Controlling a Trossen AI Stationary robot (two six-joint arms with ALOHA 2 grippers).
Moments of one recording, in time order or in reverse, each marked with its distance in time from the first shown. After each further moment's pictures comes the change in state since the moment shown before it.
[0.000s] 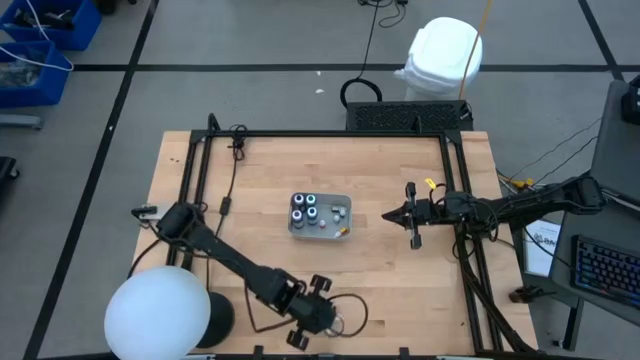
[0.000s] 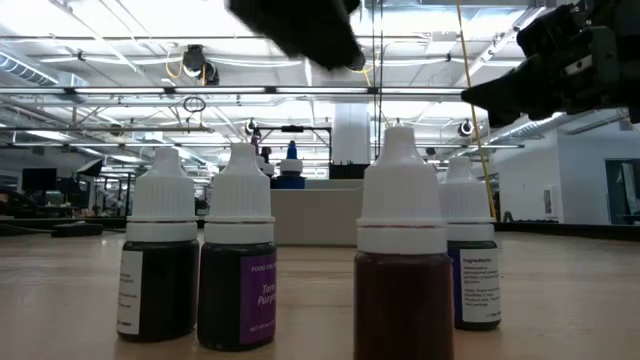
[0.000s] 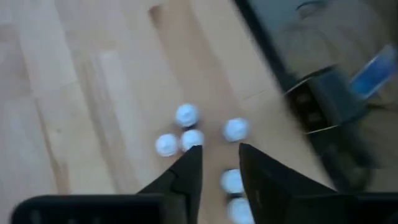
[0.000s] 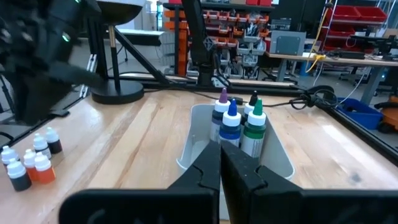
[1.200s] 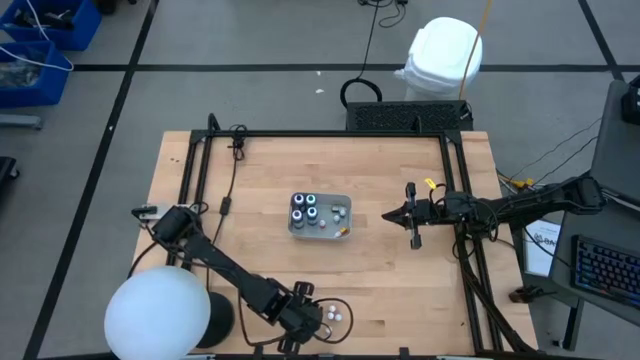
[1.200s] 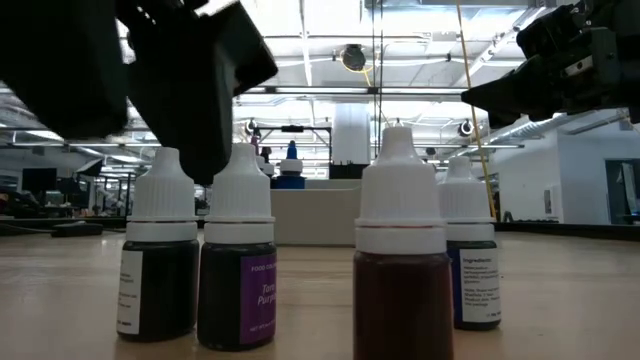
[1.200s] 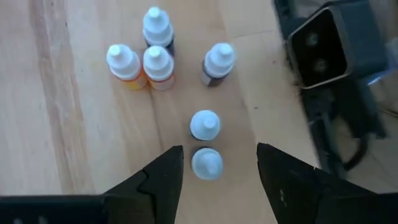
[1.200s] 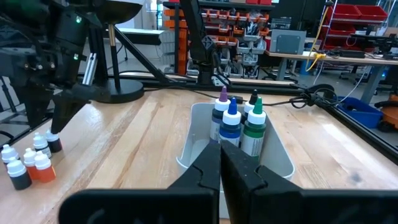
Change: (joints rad) left arm -0.061 0.007 -0.143 0.047 -0.002 -0.243; right arm 0.000 0.000 0.000 -0.002 0.000 0.001
